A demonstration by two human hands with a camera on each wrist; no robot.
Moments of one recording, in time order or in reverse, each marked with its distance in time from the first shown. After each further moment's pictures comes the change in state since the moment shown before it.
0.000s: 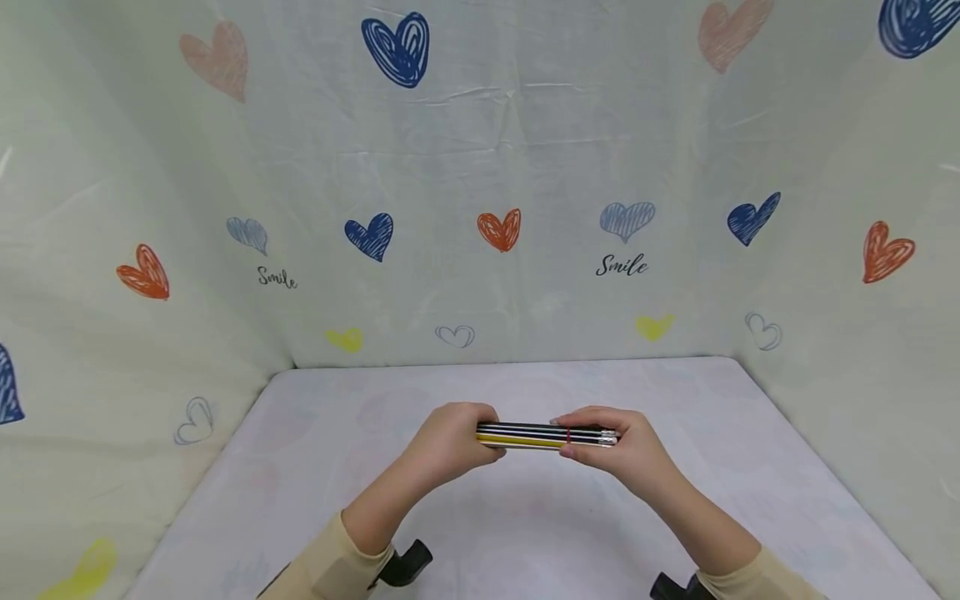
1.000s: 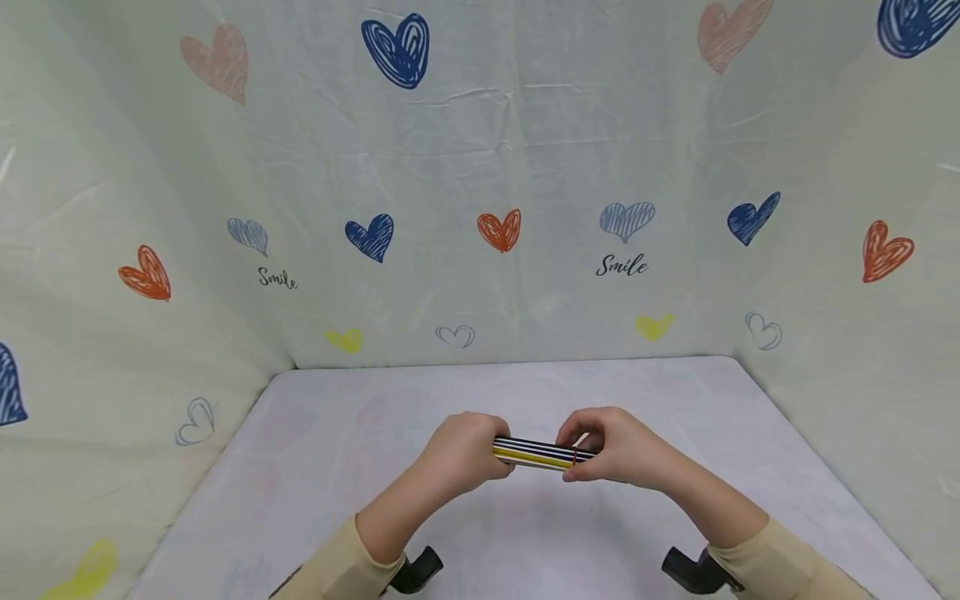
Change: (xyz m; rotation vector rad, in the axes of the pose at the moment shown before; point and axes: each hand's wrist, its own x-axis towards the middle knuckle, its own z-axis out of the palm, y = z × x) left_hand -0.002 0.015 0.012 0.162 -0.014 0.021; right_hand 0.015 -0.009 -0.009 -0.178 -0.327 0.155
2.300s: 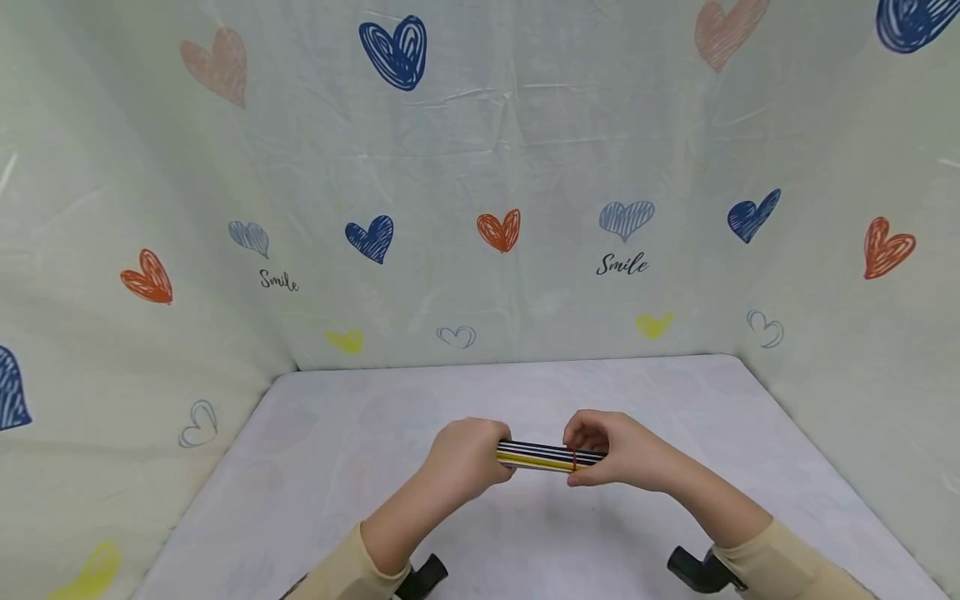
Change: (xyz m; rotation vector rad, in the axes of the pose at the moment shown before) left_hand -0.004 0.007 0.007 0.110 0.027 -0.018; right_hand -0.001 0.017 -0.002 -0.060 -0.052 -0.071
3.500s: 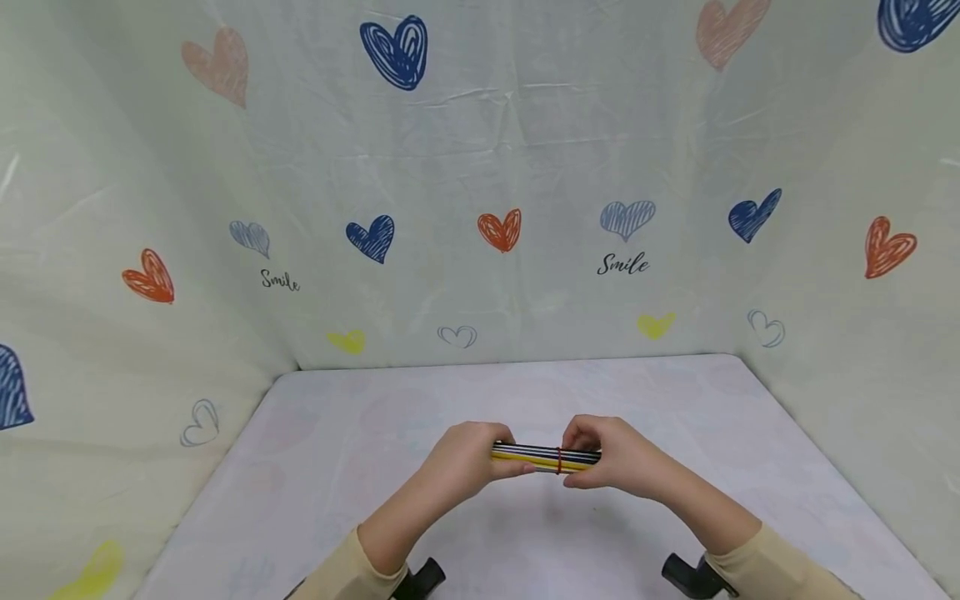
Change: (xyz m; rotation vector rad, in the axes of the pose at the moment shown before) left_hand -0.001 -0.008 0.003 -0.262 -0.073 0.000; right_hand 0.002 0.003 0.011 -0.097 0.084 0.003
